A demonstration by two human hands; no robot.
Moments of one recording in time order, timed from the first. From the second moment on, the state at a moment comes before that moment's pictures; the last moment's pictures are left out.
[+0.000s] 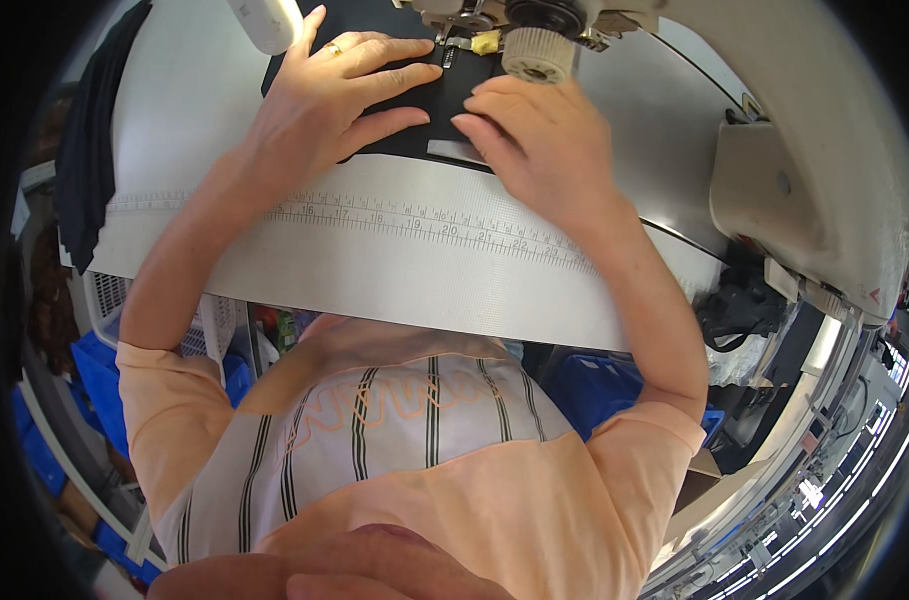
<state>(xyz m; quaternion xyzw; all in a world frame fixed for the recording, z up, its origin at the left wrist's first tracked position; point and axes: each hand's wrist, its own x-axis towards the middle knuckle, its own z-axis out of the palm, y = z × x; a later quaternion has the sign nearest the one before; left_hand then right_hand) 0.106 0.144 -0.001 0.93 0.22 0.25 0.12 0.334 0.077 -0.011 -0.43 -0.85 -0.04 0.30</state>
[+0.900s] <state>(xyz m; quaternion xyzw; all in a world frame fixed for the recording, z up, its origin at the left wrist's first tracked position) 0.108 0.149 0.001 0.93 0.23 0.27 0.08 0.322 0.081 -0.015 -0.52 -0.82 -0.03 0.24</state>
